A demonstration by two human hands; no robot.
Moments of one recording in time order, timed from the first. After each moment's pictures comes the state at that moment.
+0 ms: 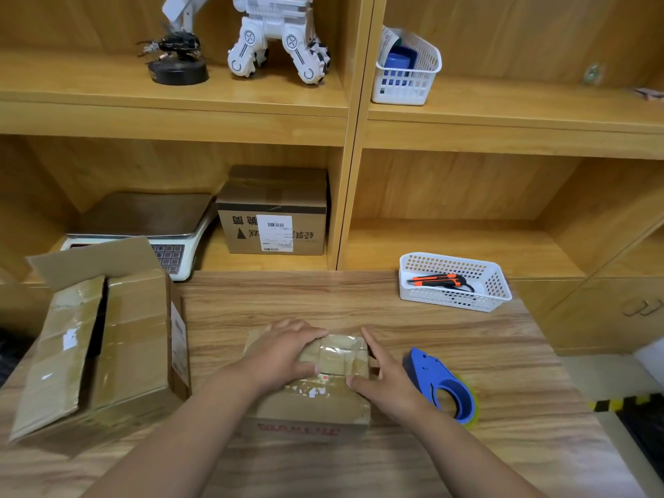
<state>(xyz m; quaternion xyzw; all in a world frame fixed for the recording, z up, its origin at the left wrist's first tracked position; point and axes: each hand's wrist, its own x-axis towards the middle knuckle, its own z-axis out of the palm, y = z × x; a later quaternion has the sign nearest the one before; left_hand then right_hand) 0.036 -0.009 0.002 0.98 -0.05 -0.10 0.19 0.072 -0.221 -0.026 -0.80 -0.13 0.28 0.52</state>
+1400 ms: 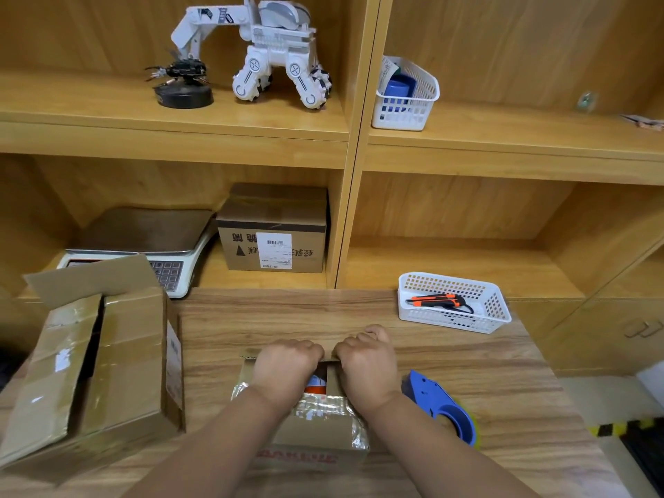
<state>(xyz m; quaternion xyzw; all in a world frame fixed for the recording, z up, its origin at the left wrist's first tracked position) 0.054 -0.023 -0.007 1.00 -0.05 0.01 0.04 0.100 -0.173 0.002 -0.91 -0.38 -0.14 0.11</state>
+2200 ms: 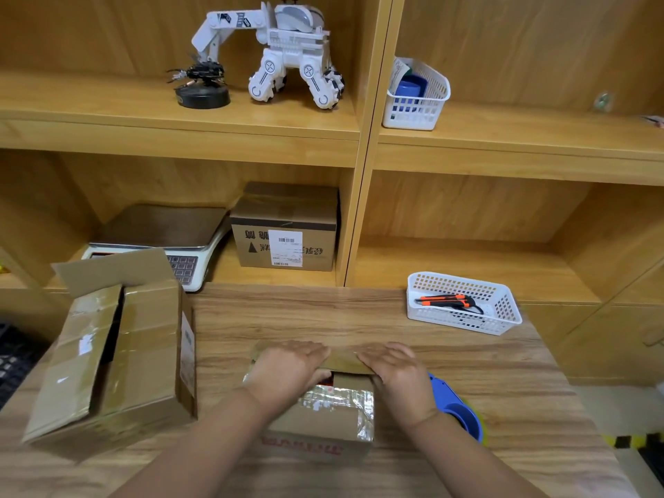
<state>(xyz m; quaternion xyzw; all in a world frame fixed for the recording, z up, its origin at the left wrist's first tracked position) 0.028 -0.014 -0.006 0.99 -0.09 0.02 0.07 0.107 -0.224 -0.029 -0.86 -0.42 -0.21 0.22</state>
